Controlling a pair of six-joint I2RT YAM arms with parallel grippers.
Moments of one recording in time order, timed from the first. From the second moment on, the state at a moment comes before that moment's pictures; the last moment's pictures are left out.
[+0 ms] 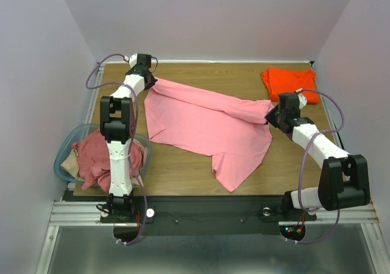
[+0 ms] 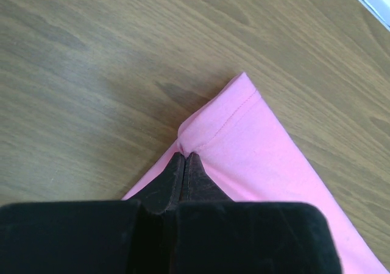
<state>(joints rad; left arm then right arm) -0.11 2.31 1.90 -0.38 -0.24 -0.65 0.11 1.35 0.84 -0.18 0.21 0.79</state>
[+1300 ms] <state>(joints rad) -0.22 2.30 1.79 -0.24 -0.06 -0.71 0.11 2.07 1.45 -0.20 0.00 0.54</state>
